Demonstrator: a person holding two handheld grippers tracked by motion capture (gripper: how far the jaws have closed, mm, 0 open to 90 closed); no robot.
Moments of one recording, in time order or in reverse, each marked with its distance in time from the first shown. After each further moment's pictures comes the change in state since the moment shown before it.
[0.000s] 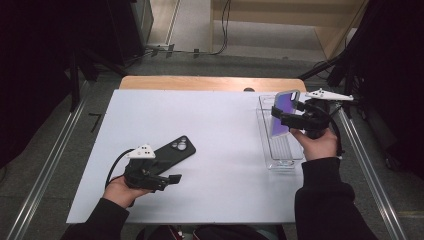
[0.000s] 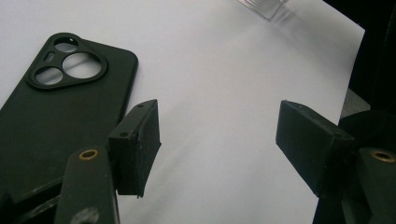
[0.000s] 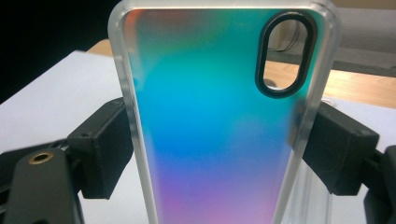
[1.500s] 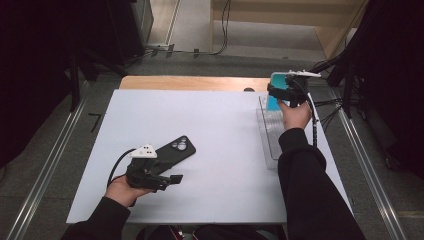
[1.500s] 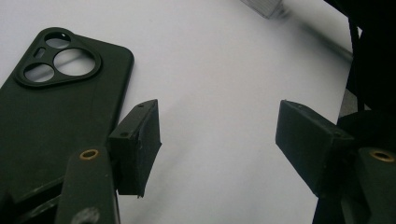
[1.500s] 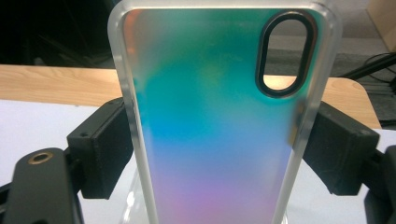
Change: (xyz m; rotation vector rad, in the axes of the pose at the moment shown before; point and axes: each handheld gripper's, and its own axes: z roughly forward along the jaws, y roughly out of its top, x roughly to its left) left arm 0.002 0.000 0.005 0.013 -0.016 -0.008; right arm -0.063 0.021 0.132 0.032 -0.273 0.088
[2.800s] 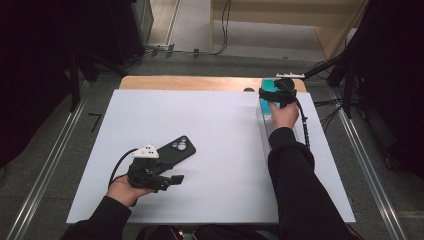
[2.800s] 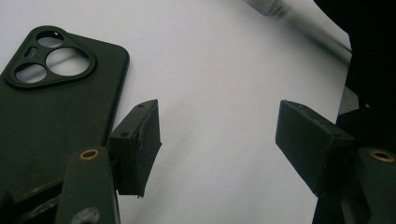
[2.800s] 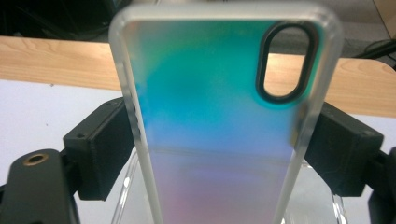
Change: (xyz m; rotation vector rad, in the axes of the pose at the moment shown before) left arm -0.001 0.001 0.003 0.009 -0.011 0.005; right arm 0.013 -0.009 0.037 0.060 -0.018 -0.029
